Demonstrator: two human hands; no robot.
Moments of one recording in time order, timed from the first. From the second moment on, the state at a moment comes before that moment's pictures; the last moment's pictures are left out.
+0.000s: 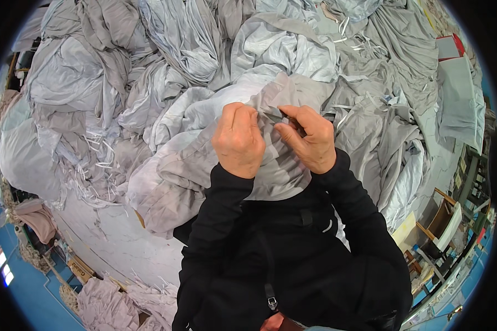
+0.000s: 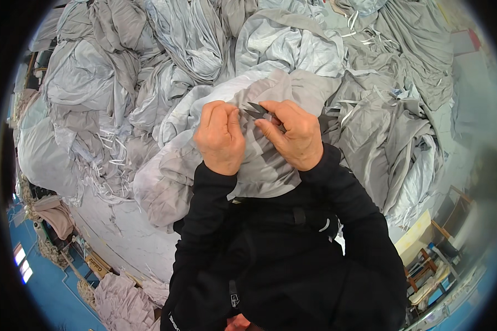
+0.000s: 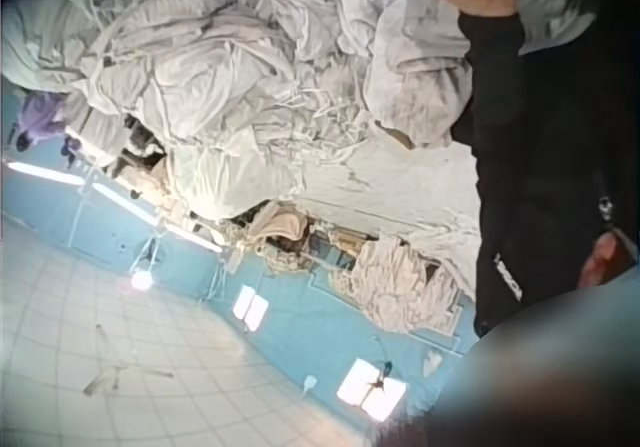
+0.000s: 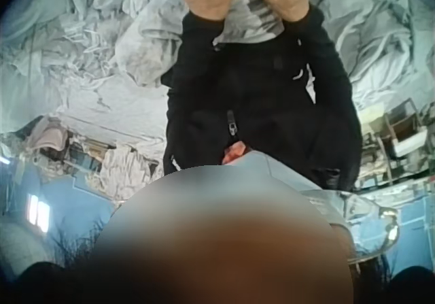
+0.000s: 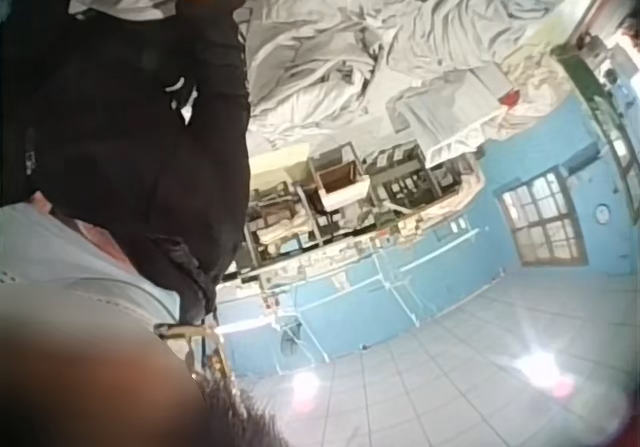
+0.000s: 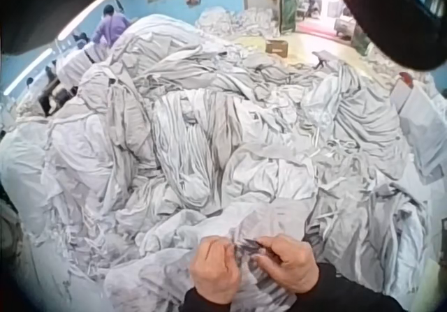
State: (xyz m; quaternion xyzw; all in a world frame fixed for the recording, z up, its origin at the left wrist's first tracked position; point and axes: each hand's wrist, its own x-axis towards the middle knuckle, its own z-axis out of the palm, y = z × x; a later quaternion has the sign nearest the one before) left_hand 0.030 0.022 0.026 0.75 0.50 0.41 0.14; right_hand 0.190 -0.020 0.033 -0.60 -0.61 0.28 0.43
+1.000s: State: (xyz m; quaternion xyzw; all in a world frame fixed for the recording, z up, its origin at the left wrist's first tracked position) left_hand 0.025 0.022 0.017 0.72 0.50 0.43 0.22; right_hand 0.177 -0.010 0.034 -0.55 -0.73 0.07 0.40
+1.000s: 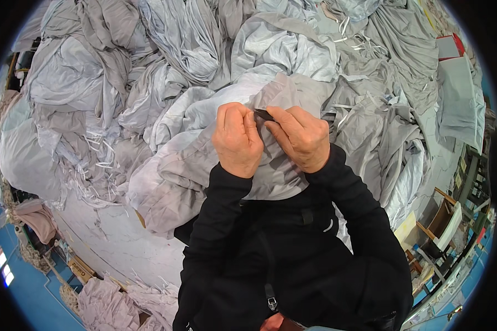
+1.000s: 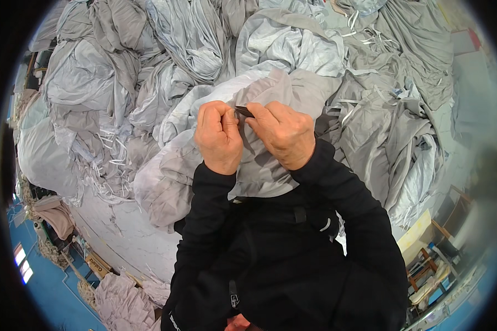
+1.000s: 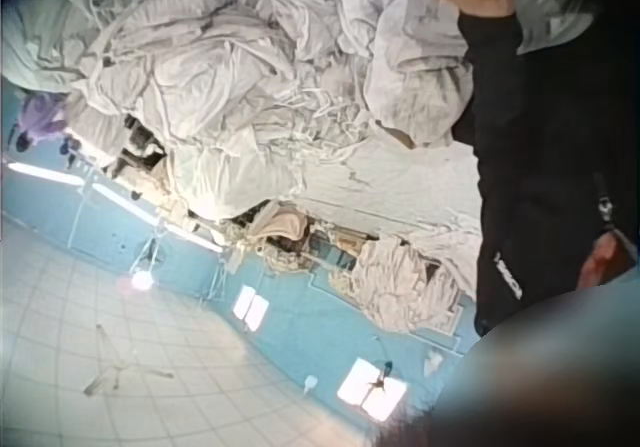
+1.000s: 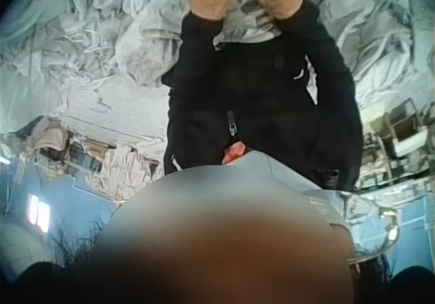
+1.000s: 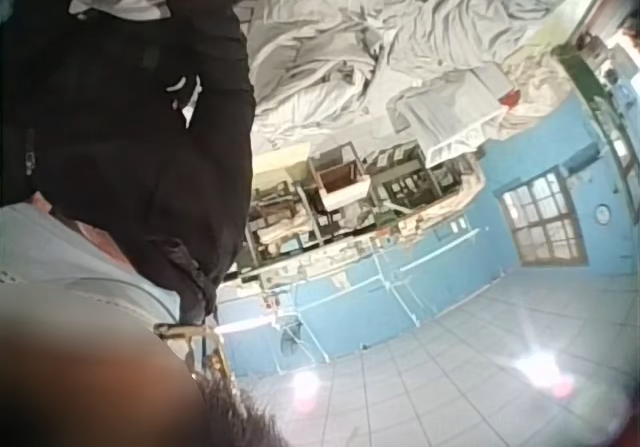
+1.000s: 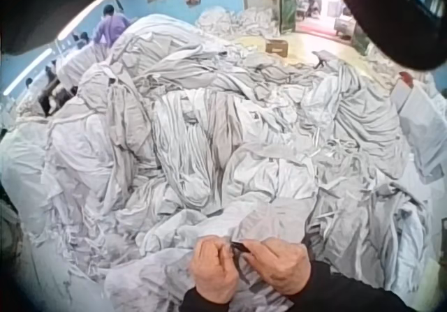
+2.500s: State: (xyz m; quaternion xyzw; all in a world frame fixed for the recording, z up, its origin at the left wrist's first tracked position) left_hand 0.014 0.021 0.013 0.73 0.51 0.44 0.13; right_hand 0.180 -0.022 0.030 -0.58 -0.67 0.19 0.43
